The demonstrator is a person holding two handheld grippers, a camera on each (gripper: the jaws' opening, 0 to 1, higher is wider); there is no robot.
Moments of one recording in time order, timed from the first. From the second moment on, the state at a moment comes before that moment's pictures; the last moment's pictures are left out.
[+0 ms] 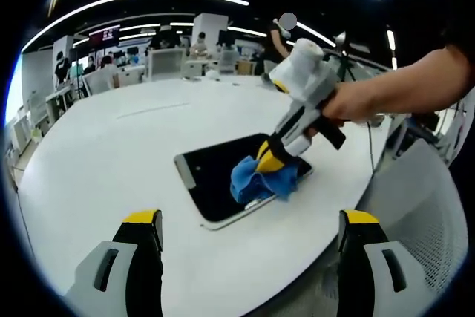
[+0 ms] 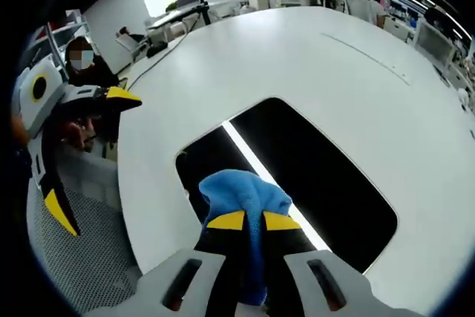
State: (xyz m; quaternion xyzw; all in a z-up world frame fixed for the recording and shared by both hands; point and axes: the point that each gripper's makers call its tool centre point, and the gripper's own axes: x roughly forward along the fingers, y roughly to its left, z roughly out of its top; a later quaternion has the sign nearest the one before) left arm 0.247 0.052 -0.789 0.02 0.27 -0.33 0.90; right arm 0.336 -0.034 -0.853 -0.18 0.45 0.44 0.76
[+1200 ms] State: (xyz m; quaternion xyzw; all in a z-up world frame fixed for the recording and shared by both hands) left arm 0.249 0.055 -0.788 0.02 0.27 -0.32 0.91; right arm 0.398 -0.031 -0.853 -0.19 0.46 0.44 0.75
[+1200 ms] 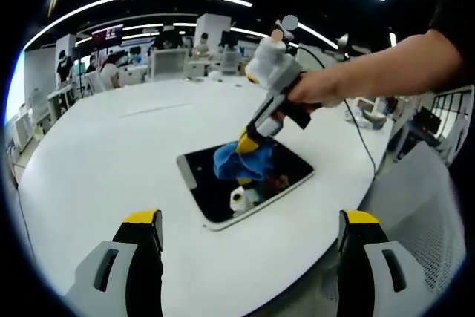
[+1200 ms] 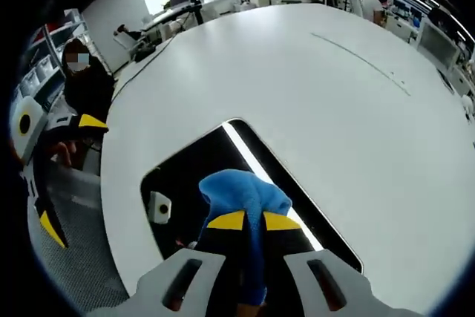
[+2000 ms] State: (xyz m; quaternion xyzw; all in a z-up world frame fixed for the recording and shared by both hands) left arm 0.249 0.055 -0.790 0.02 0.27 -0.32 0.91; right arm 0.445 -0.032 -0.857 -0.19 0.46 0.43 0.76
